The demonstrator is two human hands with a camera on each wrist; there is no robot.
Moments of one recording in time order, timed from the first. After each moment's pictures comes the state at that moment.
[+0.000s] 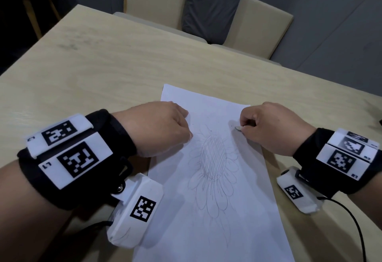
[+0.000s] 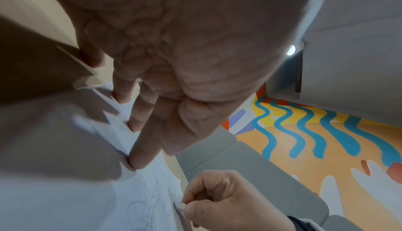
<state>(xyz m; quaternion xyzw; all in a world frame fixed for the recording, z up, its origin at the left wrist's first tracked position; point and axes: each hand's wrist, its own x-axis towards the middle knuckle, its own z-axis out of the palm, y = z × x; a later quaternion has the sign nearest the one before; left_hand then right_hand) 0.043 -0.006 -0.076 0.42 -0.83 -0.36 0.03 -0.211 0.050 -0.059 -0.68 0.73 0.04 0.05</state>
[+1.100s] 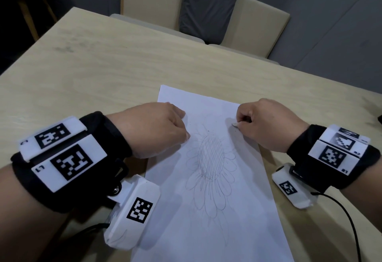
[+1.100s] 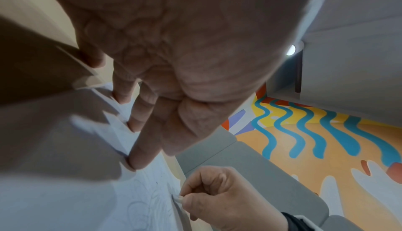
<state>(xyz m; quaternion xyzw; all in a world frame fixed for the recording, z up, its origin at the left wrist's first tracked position) 0.043 -0.006 -0.073 0.41 -0.84 -0.36 0.03 -0.209 0.046 -0.061 -0.68 0.73 0.03 0.04</state>
